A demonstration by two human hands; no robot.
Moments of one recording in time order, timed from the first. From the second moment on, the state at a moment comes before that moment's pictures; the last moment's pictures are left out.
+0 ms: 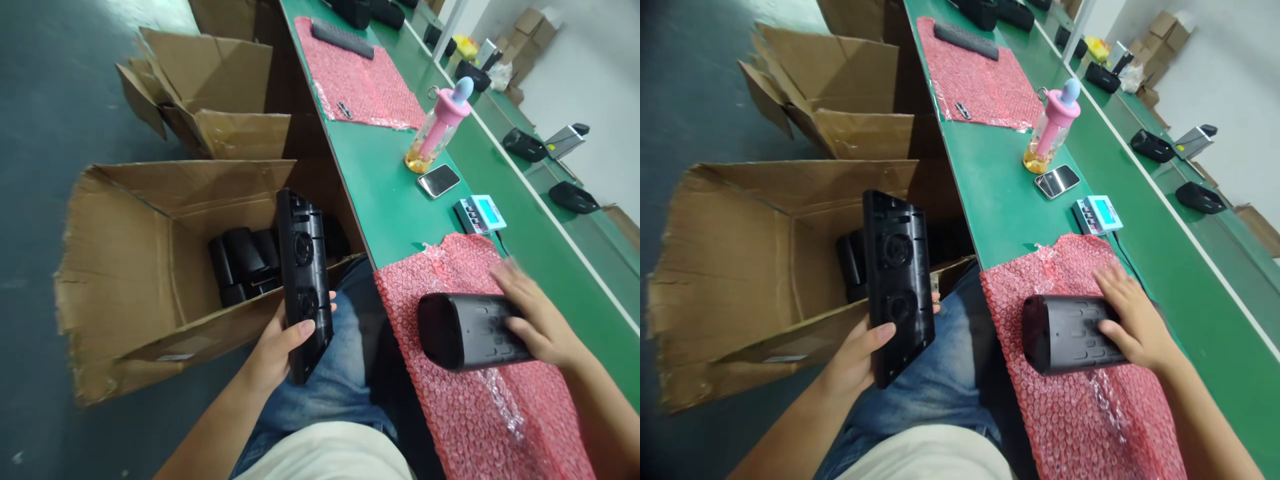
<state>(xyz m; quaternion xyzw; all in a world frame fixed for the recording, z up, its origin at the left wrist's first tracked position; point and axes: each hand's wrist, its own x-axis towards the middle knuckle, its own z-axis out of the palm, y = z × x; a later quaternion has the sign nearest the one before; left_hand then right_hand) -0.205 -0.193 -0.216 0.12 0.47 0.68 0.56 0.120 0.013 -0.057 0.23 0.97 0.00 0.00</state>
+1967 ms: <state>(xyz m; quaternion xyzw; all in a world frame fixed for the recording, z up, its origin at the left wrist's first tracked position) -0.187 -0.084 0.008 0.57 0.68 0.11 0.45 0.053 -0.069 -0.166 0.21 0.60 -0.75 -0.18</state>
